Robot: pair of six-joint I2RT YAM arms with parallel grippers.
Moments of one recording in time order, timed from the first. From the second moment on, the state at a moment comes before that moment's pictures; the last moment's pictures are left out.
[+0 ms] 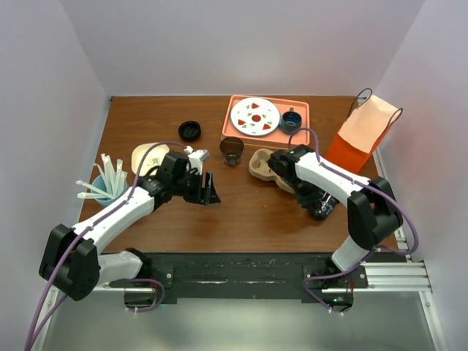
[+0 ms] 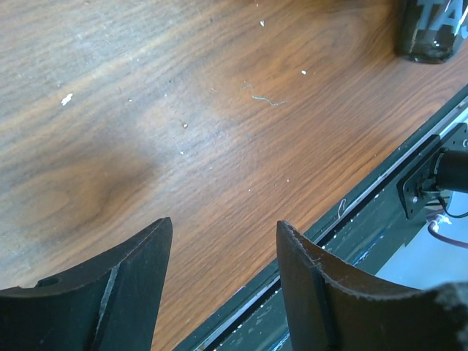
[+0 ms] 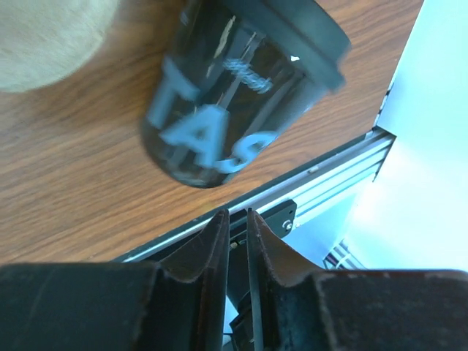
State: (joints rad) left arm -0.51 1.22 0.77 -0.38 0.39 -0.39; right arm 0.58 1.64 1.18 -1.36 0.56 0.63
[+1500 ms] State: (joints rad) left arm -0.47 1.23 0.86 -0.49 0.44 -0.37; right arm 0.10 1.46 0.92 -1.10 0.53 0.88
